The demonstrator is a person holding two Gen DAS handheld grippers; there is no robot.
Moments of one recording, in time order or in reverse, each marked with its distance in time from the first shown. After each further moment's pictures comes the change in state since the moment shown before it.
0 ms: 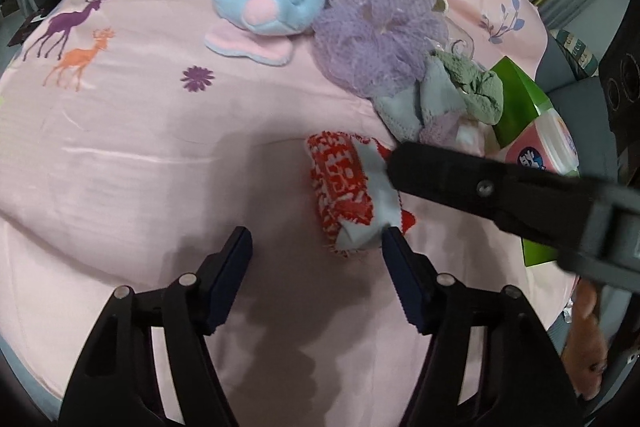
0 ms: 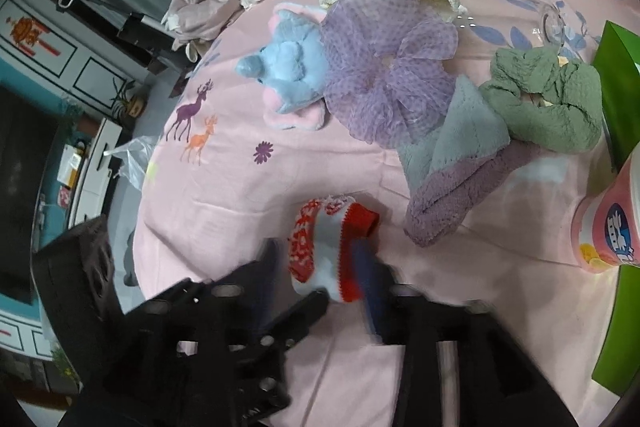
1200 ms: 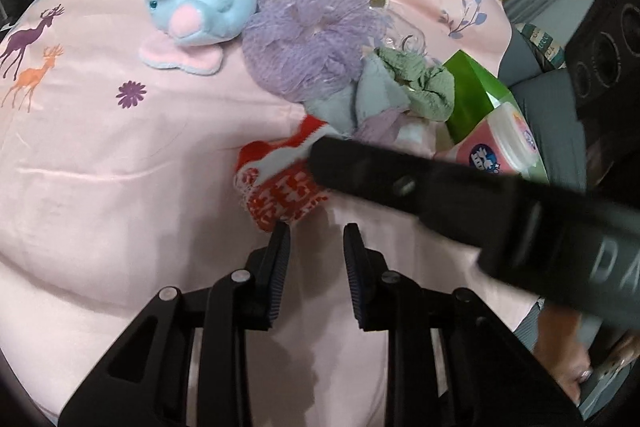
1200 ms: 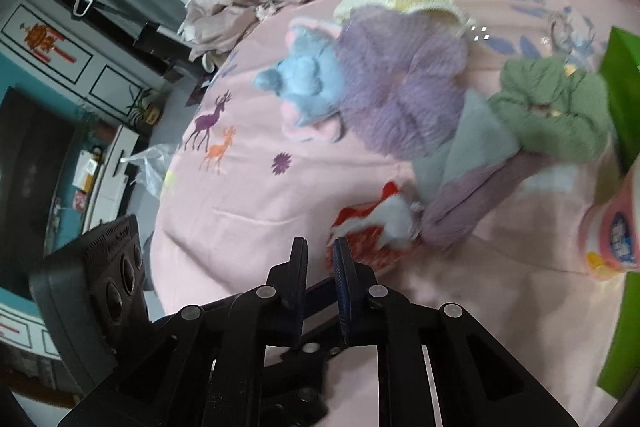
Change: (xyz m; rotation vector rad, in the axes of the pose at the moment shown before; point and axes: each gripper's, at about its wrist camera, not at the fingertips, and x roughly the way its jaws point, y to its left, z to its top) left arm 0.004 -0.026 0.008 0.043 -0.004 -0.118; right arm -0.010 -0.002 0.003 -0.012 -0.030 0.055
